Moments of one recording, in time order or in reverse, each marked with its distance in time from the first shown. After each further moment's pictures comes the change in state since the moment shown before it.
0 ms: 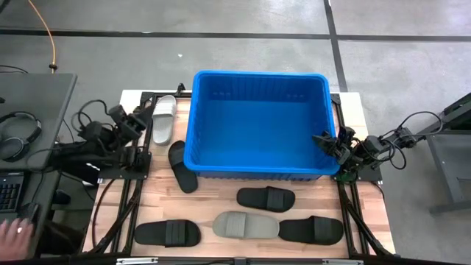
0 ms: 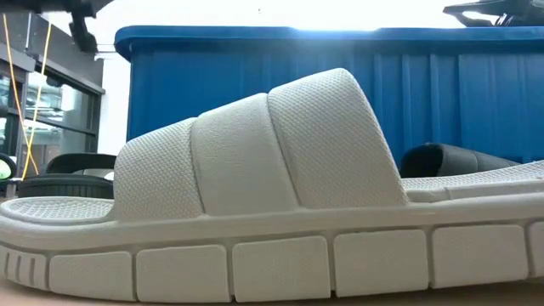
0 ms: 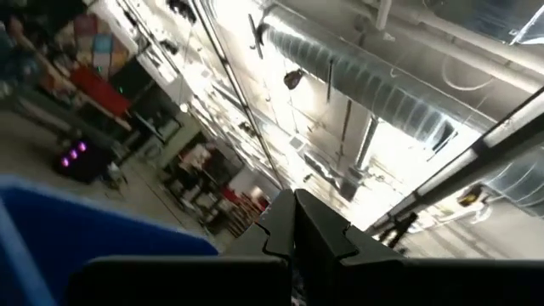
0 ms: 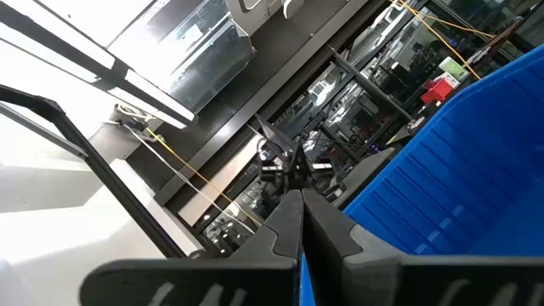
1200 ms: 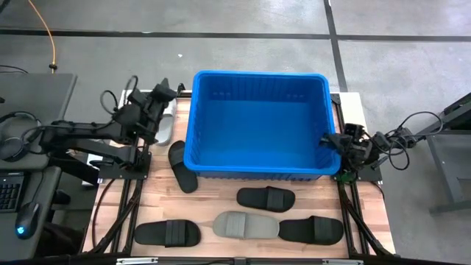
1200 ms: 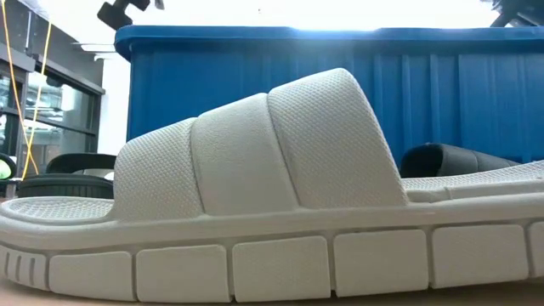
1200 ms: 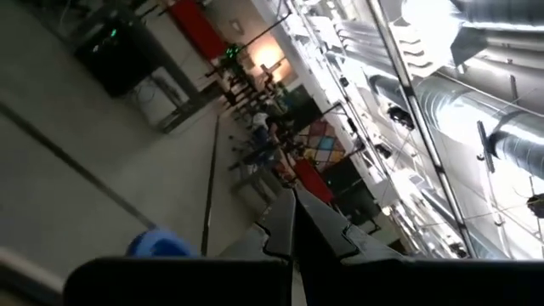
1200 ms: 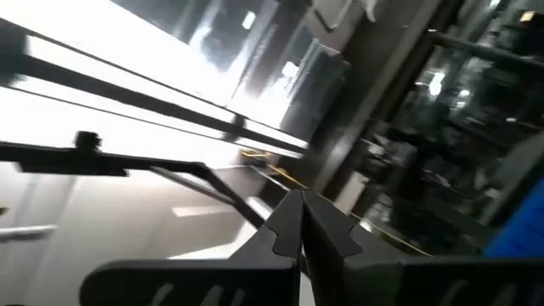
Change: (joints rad) left arm 0.001 0.792 0.435 0.128 -0.797 -0.187; right arm 0.000 0.000 0.000 0.287 -0.216 0.213
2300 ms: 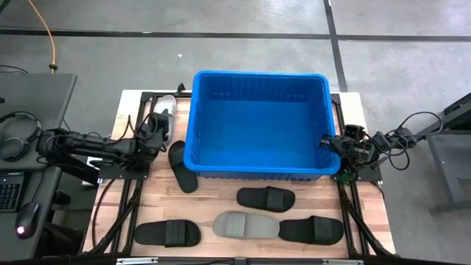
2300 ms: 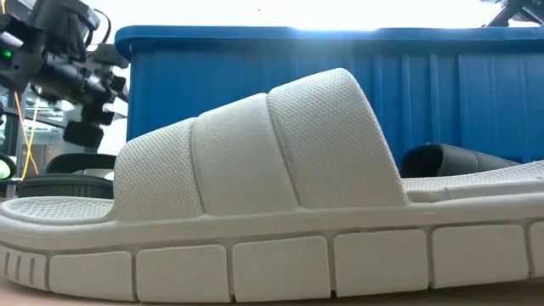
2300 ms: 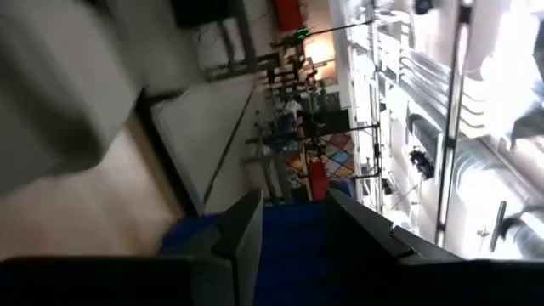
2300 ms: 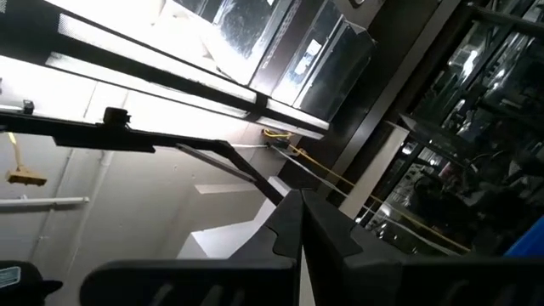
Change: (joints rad) left arm 0.041 -0.145 -0.649 -0.115 0.032 -0.992; right arm 0.000 0.000 0.000 -0.006 -0.094 0.018
